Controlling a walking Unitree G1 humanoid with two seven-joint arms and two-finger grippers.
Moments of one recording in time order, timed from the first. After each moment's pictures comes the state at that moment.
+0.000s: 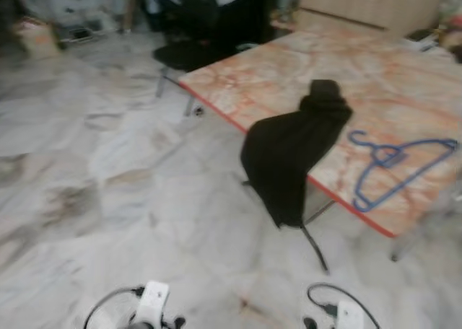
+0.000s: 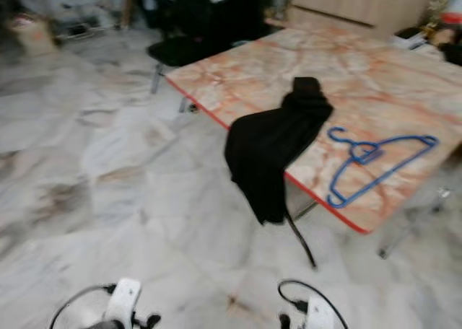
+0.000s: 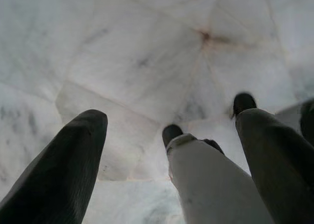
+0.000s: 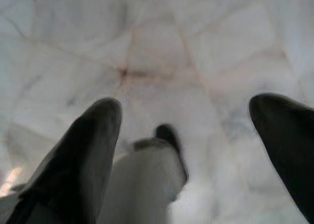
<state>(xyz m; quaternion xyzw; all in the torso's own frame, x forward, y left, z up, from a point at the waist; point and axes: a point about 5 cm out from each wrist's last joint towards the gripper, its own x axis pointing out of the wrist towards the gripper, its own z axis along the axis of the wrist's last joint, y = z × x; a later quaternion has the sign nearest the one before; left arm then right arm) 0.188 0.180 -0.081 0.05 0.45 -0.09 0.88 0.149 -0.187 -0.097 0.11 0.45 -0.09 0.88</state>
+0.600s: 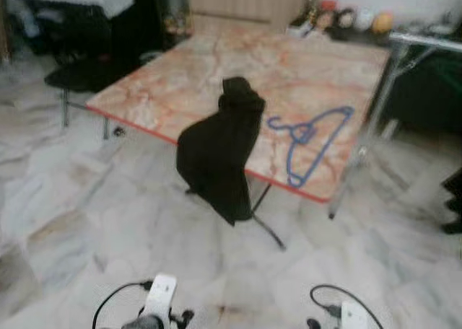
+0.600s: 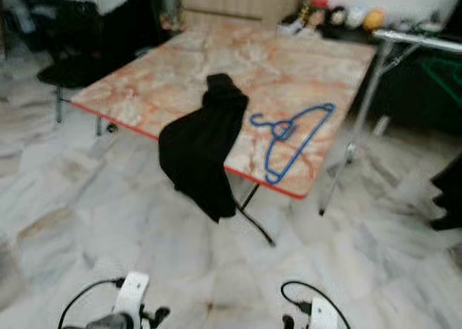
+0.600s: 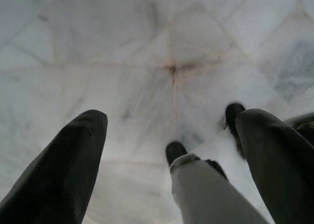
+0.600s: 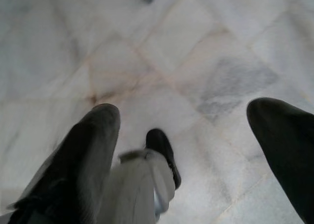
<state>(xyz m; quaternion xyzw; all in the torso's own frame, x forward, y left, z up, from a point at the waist) 0.203 0.176 -0.074 0.05 0.43 -0.09 0.89 0.155 -0.191 -0.094 0.10 0.44 -0.10 0.89</state>
